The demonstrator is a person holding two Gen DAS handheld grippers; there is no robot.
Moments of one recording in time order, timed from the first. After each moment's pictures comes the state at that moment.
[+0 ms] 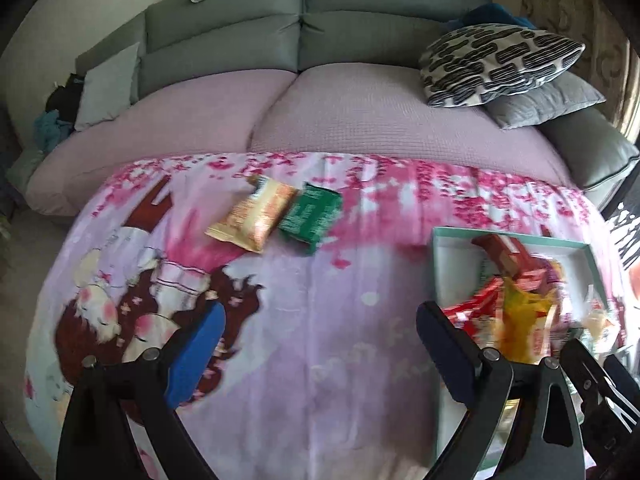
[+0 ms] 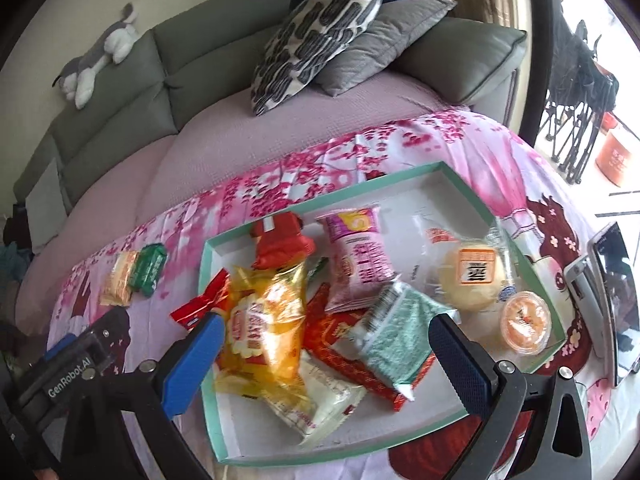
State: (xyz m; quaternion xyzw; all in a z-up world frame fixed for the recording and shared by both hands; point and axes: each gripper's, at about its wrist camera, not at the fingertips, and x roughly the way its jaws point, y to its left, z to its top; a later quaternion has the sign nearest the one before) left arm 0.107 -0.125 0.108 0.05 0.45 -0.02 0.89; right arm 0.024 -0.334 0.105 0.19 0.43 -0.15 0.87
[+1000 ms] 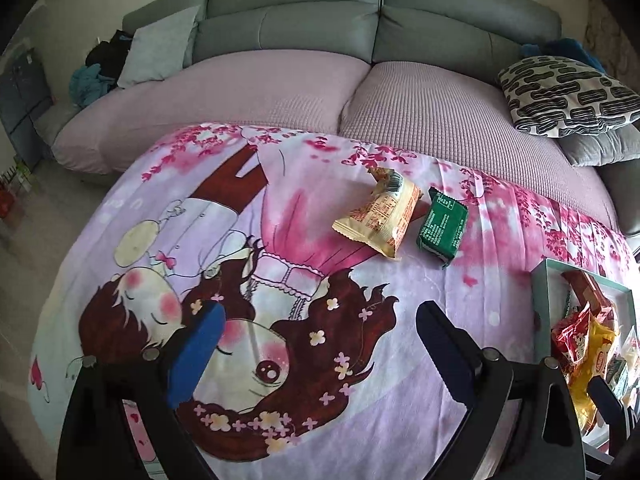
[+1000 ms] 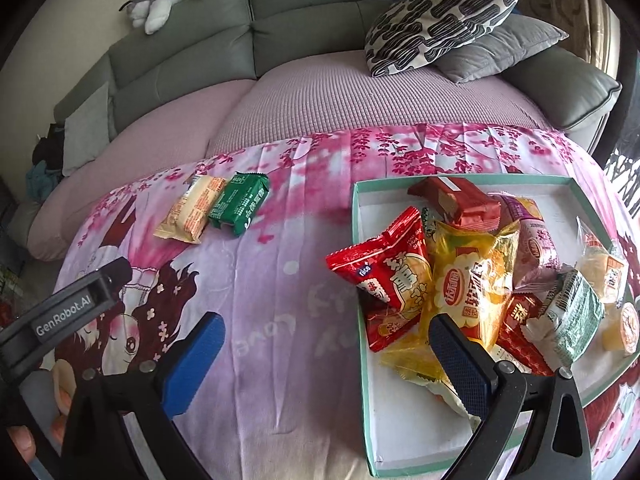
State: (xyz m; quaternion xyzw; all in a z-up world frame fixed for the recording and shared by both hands) left arm 0.138 -0.015 0.091 -0.01 0.47 0.04 0.88; right arm 0.072 -0.206 0.079 0.12 0.45 -0.06 0.88
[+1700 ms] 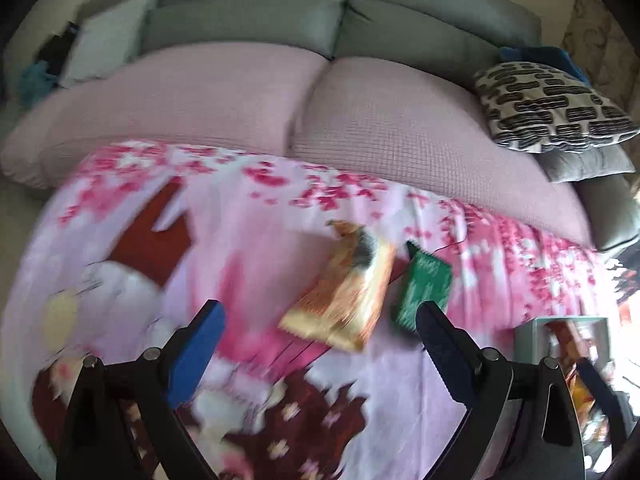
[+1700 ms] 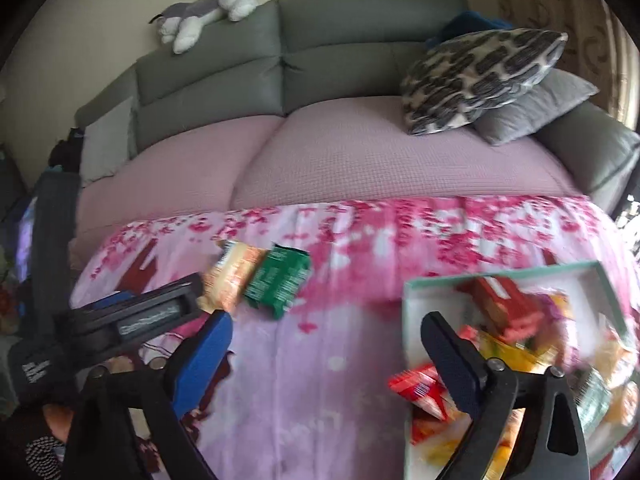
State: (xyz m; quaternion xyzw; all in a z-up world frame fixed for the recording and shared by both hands) left arm 0.242 -0.017 0.073 -0.05 0.49 -0.08 0.87; right arm 0.135 -0.183 0.109 0.09 0.40 -0.02 0.91
